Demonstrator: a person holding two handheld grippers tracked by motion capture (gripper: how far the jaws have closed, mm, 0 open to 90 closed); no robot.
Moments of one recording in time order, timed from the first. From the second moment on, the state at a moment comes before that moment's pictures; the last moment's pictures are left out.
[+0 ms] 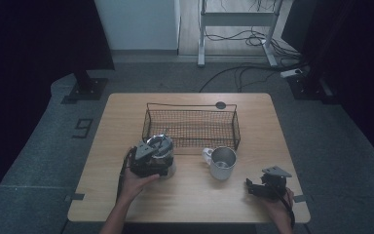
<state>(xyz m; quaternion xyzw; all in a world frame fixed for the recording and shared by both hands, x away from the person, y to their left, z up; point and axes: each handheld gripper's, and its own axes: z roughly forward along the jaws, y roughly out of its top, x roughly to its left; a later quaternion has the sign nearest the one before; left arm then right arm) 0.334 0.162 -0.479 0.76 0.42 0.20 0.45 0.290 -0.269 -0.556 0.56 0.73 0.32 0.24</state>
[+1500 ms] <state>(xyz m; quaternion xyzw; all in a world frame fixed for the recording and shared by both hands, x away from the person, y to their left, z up) 0.338 0.163 -0.472 0.77 0.40 0.21 0.45 0.290 -0.270 -0.556 0.56 0.73 0.32 0.24</state>
